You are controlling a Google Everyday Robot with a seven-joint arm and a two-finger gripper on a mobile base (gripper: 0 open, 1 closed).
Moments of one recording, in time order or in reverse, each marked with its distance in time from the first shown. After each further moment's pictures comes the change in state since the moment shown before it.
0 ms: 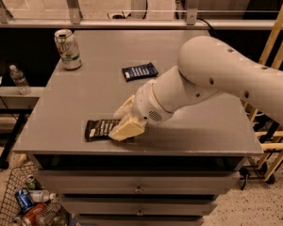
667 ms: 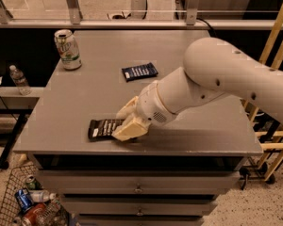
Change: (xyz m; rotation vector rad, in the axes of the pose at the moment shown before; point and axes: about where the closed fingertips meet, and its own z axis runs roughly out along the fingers) arm 0.002 0.000 -0.007 0.009 -0.021 -0.002
